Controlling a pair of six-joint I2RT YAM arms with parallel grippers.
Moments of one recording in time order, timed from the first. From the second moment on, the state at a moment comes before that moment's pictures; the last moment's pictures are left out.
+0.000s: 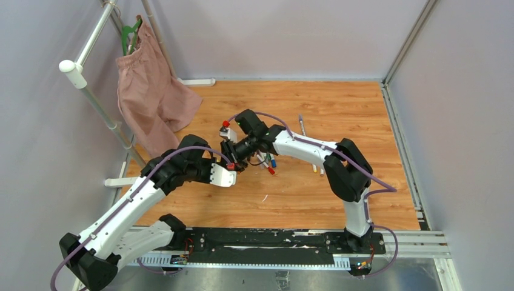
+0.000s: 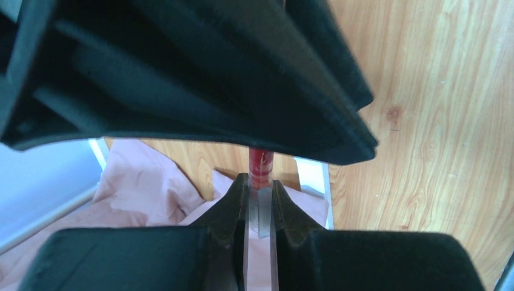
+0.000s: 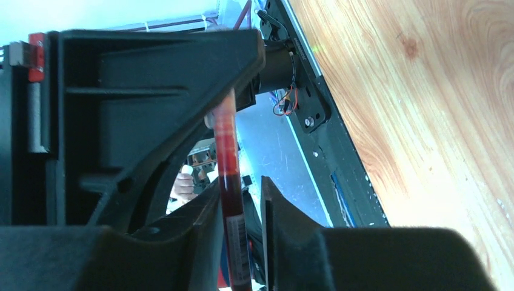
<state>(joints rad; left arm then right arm) -0.59 0.89 0.87 -0.90 0.04 1.16 0.88 1.95 1.50 -0.32 -0.98 0.79</state>
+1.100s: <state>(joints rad) -0.56 1.16 0.87 -0.79 -0.12 1.26 0.66 1.47 0.92 -0.46 -0.82 0.58</state>
